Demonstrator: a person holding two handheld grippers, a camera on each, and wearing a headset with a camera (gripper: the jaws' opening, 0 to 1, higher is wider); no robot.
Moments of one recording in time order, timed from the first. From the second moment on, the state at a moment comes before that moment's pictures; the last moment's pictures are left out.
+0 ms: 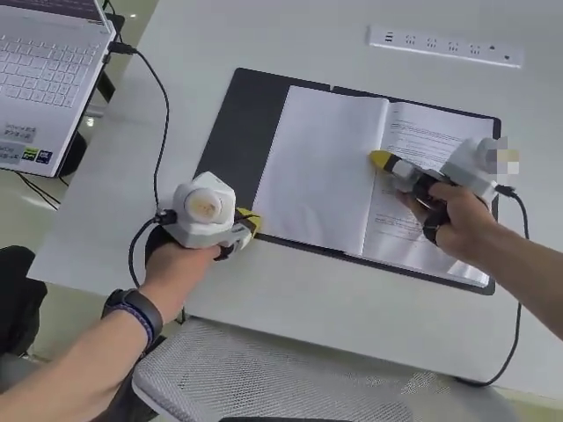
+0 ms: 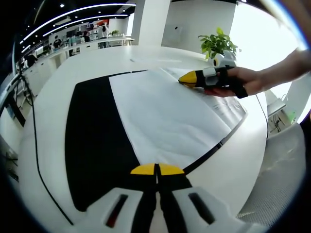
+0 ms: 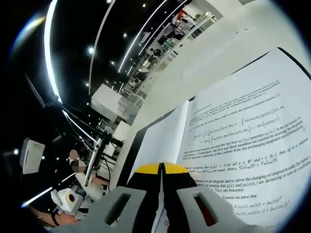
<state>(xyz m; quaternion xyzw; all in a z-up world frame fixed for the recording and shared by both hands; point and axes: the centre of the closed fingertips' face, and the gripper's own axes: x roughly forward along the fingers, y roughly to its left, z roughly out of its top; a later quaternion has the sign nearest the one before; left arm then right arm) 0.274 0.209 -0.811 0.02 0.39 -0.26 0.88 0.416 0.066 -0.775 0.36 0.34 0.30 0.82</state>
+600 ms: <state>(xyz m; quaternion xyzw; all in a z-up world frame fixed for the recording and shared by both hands) 0.273 0.209 -0.806 0.01 0.39 -0.25 0.89 0.495 0.054 -0.795 0.38 0.30 0.26 0.84</state>
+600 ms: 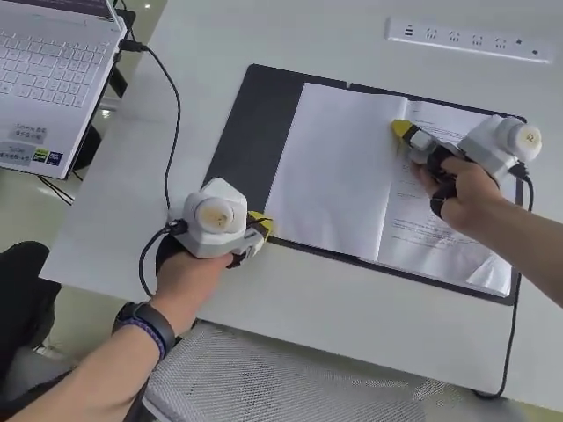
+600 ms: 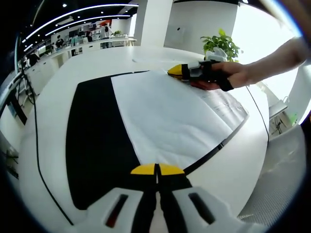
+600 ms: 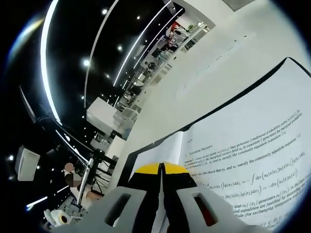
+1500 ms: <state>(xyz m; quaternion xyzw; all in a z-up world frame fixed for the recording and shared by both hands) 0.274 0.209 -0.806 0.00 0.39 -0.25 0.89 0.538 0.052 -0.807 0.38 0.28 0.24 0.85</state>
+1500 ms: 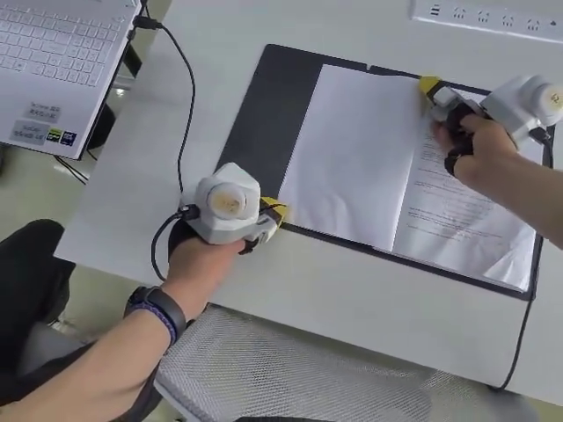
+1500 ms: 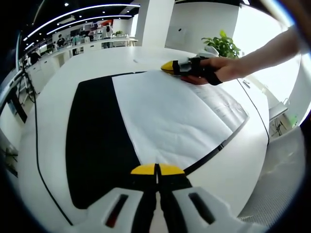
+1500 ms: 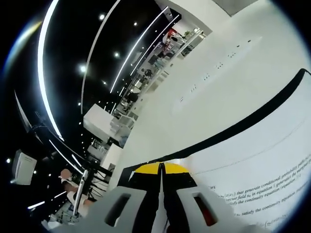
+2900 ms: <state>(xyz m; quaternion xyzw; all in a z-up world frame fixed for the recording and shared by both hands) 0.277 0.212 -0.814 0.00 0.38 -0.26 0.89 0.363 0.076 -0.778 0.37 0.31 0.33 0.81</state>
